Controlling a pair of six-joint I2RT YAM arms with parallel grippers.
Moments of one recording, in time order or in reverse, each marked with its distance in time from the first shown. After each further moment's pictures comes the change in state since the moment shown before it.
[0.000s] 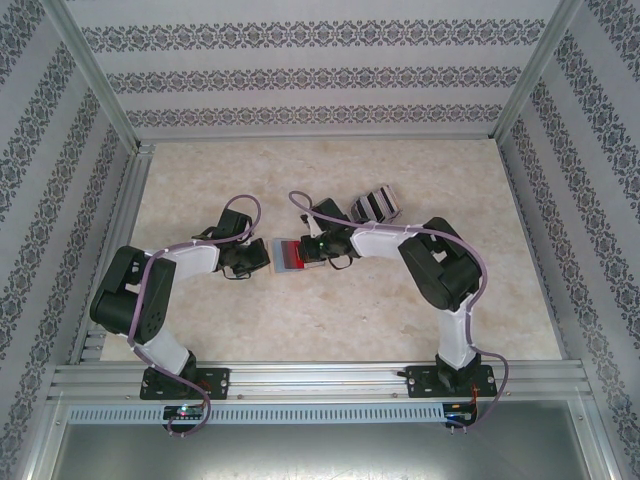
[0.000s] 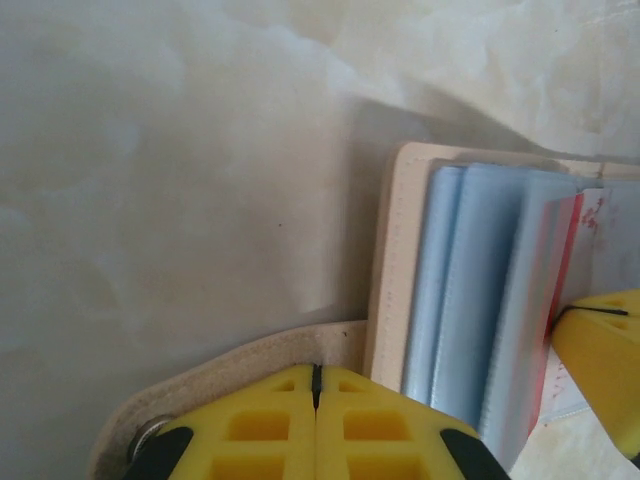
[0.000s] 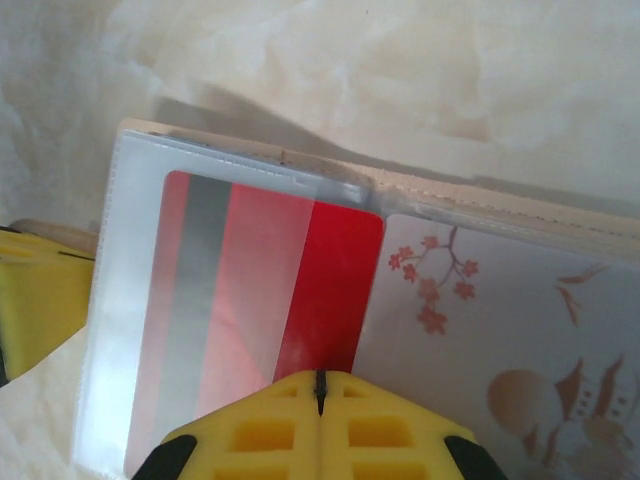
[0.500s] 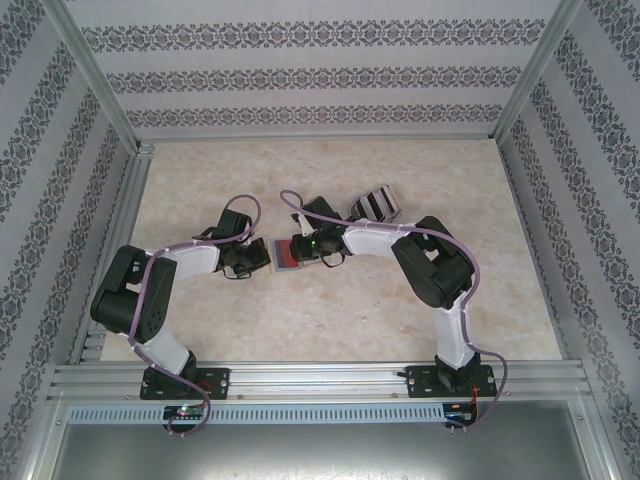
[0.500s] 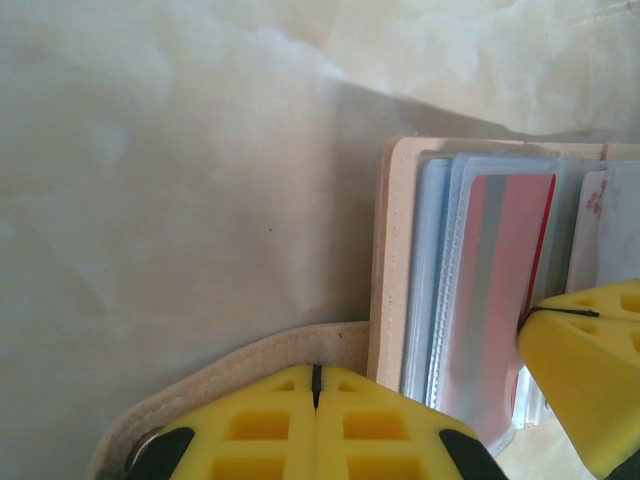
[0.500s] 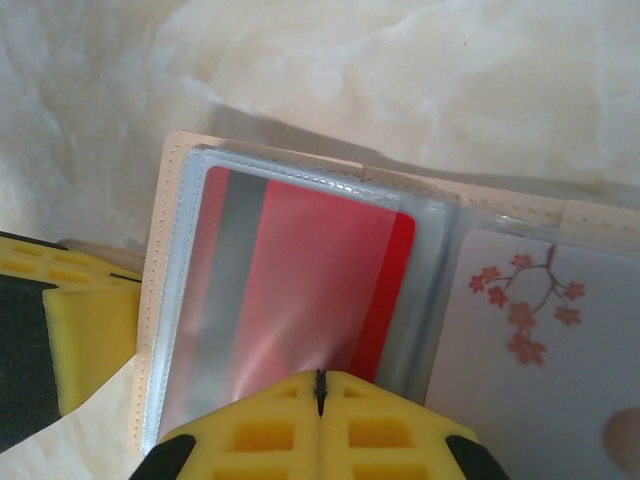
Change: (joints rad) left arm 0.001 0.005 -0.005 0.021 0.013 -0.009; right arm 0.030 0.040 0.073 -0.023 -0.010 -0.006
